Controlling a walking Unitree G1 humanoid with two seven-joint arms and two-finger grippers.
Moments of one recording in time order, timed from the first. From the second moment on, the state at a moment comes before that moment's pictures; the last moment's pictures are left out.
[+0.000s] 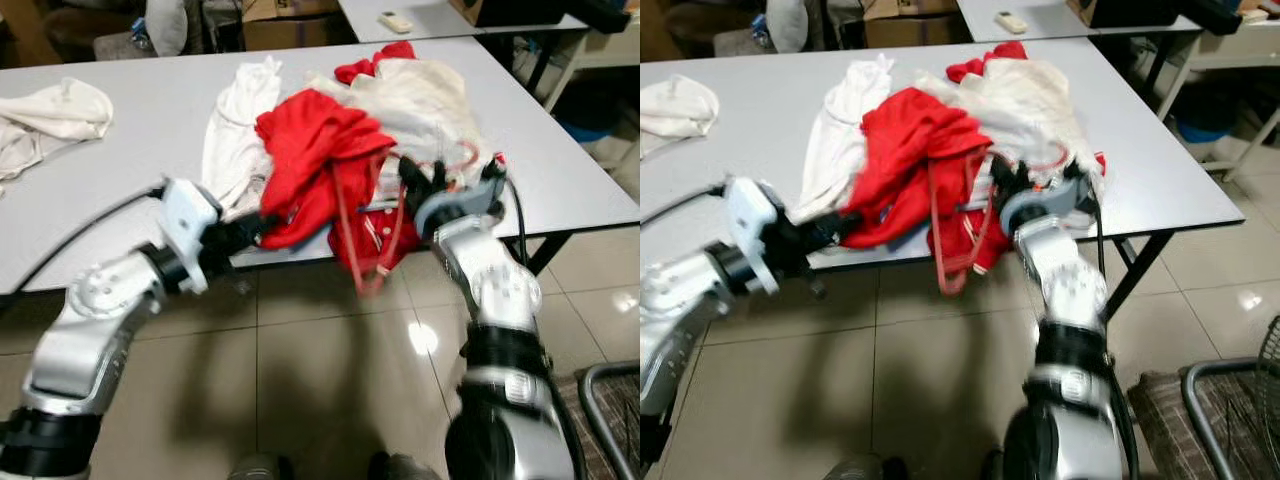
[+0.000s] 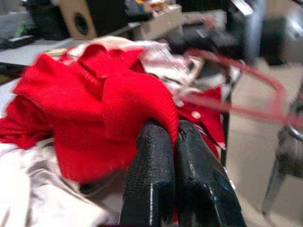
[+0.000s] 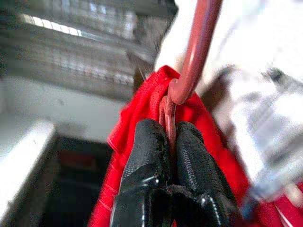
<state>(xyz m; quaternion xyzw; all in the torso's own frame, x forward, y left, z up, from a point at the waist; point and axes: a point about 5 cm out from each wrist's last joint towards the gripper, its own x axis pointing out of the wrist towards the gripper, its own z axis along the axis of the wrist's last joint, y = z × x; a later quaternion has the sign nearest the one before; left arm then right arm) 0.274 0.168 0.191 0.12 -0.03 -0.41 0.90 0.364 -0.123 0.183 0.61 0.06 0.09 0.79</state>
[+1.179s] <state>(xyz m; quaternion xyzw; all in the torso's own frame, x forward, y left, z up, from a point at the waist) 0.293 0.149 0.217 0.05 -0.09 -0.40 0.91 0.401 -0.102 0.192 0.67 -0.01 0.03 0.74</state>
